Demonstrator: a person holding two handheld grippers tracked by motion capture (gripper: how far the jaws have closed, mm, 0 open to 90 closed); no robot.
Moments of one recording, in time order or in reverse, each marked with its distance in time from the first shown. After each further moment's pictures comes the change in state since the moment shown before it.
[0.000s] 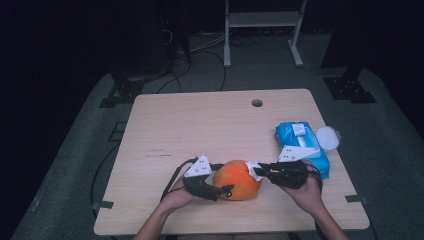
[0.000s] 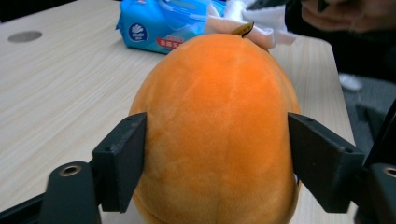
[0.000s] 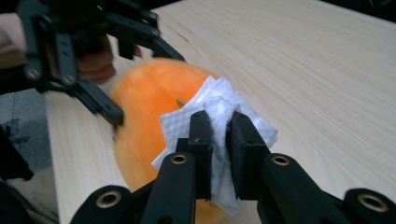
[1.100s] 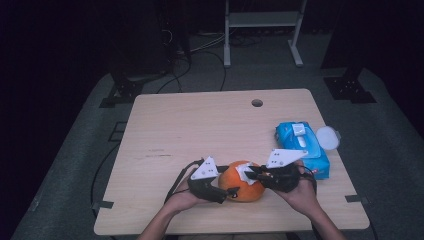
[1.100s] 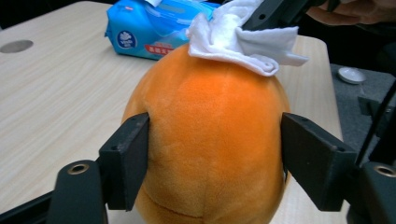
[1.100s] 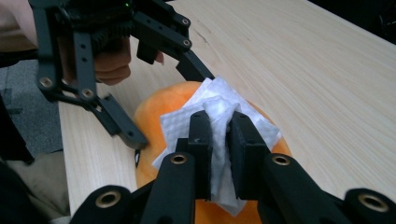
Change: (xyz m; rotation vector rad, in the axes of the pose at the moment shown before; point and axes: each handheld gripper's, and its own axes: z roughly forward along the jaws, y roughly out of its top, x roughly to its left) left arm -0.012 0.012 0.002 0.008 -0.031 -0.040; right arm 0.025 0.019 0.006 0.045 0.004 -0.131
